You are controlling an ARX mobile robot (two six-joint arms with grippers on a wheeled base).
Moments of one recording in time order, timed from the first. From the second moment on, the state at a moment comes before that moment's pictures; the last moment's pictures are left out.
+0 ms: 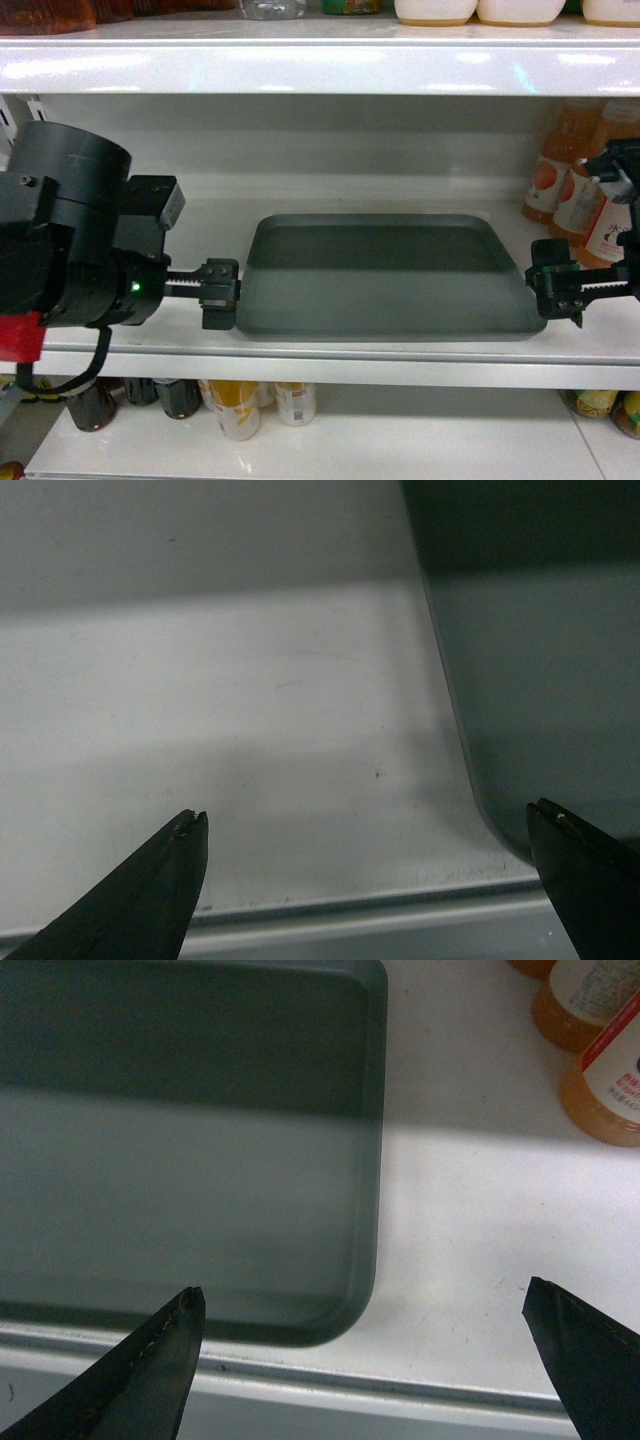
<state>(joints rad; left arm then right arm) -0.21 2.06 0.95 0.38 -0.08 -0.08 0.07 1.94 0.86 0.41 -0.04 -0.02</state>
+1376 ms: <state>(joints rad) -0.24 2.36 1.30 0.20 -0.07 -0.21 0.09 2.42 1.46 0.09 0.06 0.06</state>
